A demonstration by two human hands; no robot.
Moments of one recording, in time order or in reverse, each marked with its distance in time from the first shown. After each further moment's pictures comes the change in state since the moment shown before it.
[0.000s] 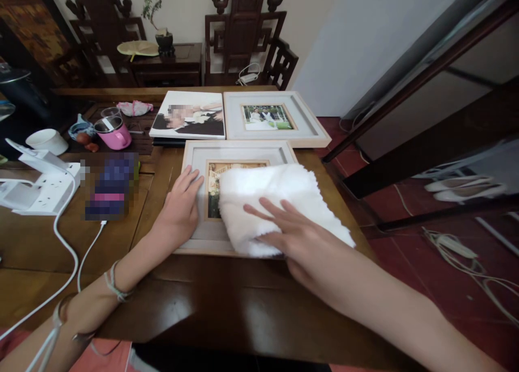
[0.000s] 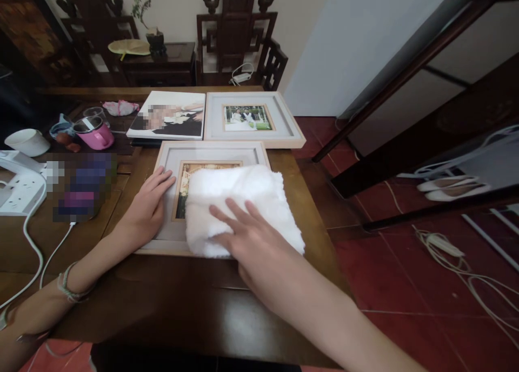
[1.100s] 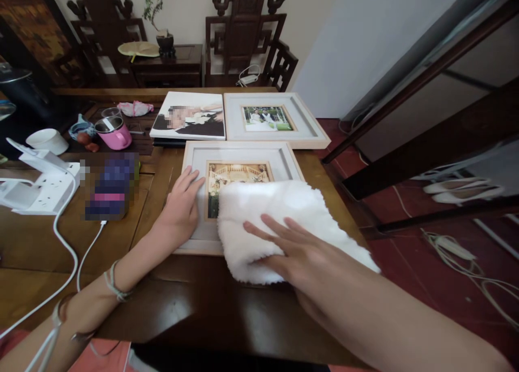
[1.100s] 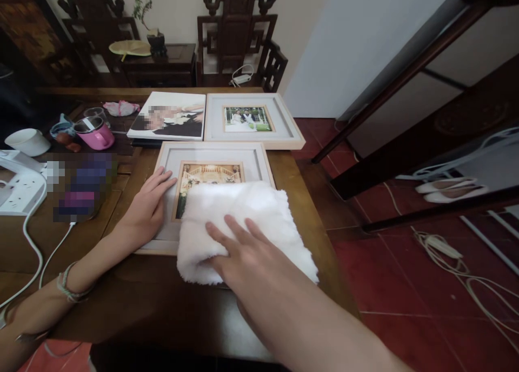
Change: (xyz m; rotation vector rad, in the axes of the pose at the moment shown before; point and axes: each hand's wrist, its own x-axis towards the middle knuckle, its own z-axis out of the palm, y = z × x) left_hand 0.000 -0.009 0.000 -0.007 0.009 0.066; right_hand -0.011 -0.019 -0.012 0.014 -0.061 -0.033
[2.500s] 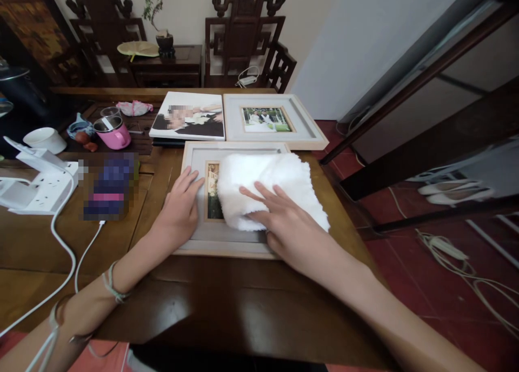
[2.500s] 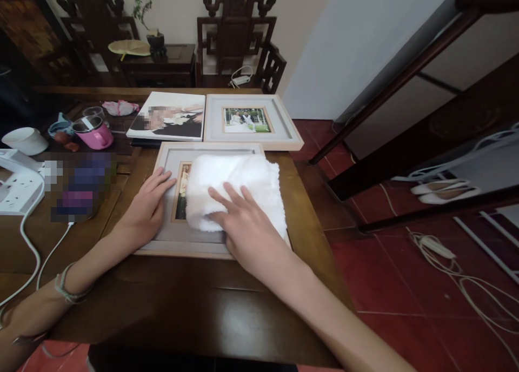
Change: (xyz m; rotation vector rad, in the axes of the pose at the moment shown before) left_hand 0.002 0.015 -0.003 0.011 -0.042 -0.105; right_hand 0.035 0.032 0.021 -0.058 0.169 0.107
